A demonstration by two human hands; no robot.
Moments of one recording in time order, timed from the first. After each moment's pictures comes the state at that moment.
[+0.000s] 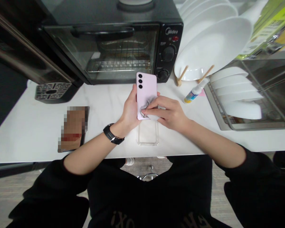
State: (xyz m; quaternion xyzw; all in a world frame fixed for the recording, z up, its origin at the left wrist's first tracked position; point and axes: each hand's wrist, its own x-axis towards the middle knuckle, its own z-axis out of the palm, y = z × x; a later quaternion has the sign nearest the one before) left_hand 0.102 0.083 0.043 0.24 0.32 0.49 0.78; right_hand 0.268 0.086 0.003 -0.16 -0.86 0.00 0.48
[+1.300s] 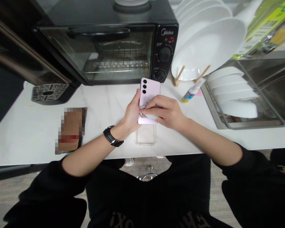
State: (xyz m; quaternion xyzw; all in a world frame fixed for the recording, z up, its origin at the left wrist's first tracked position) left_hand 0.111 0.076 0.041 0.24 0.33 0.46 0.79; right_hand 0.269 0.088 0.006 -0.15 -0.87 0.00 0.47
